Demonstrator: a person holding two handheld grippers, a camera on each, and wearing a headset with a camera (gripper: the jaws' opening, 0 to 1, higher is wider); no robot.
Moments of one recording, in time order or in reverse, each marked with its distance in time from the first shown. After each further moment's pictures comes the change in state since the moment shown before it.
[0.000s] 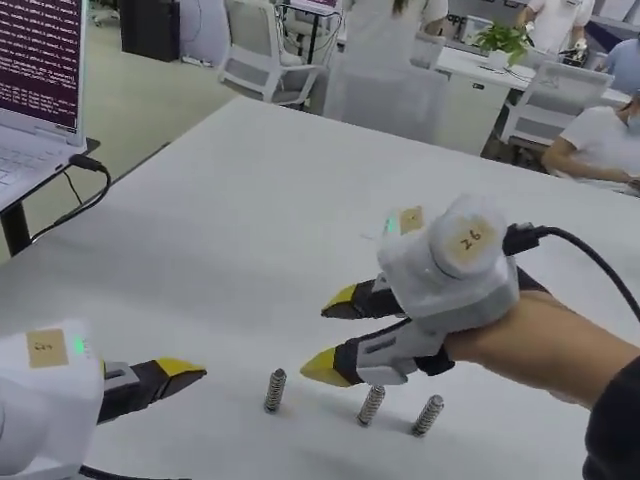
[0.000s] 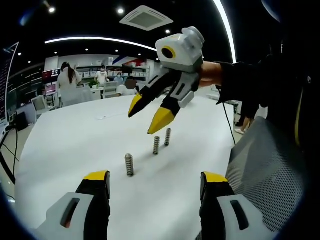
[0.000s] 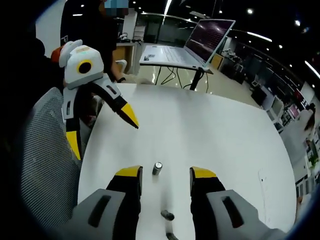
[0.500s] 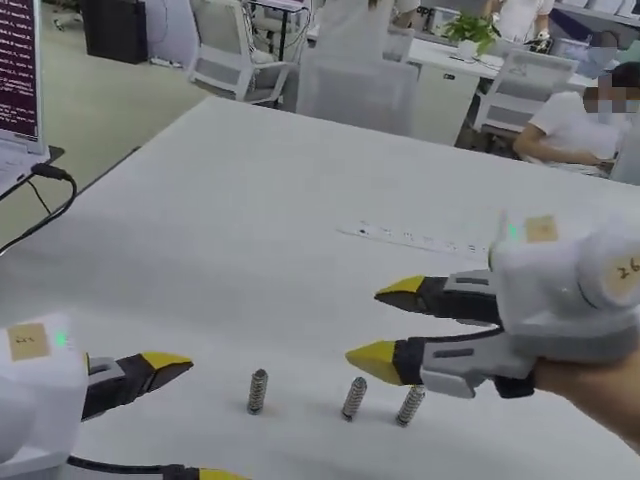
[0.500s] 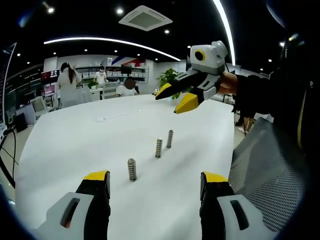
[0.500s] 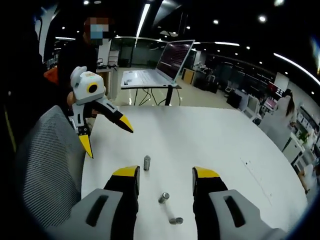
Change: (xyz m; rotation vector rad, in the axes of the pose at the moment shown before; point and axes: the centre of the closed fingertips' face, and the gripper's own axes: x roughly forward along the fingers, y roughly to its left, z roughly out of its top) left arm 0.009 0.005 0.007 0.010 0.003 -0.010; right arm -0.069 -0.013 -0.034 0.156 -0.170 -0.173
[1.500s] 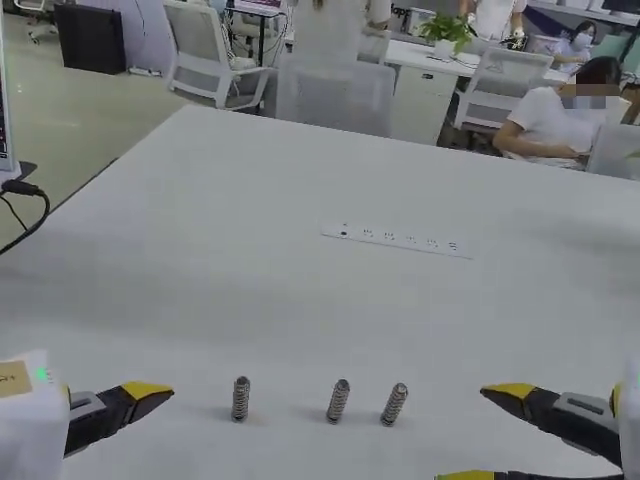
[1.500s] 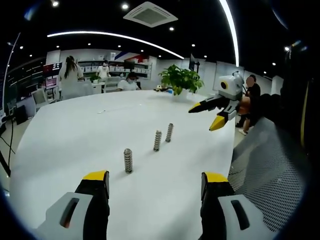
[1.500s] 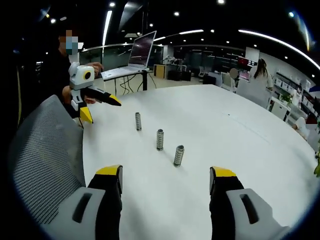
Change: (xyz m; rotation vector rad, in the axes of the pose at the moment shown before) left arm 0.003 -0.004 -0.018 -0.051 0.026 0.006; right arm -0.055 0.014 -0.111 0.245 0.020 -0.140
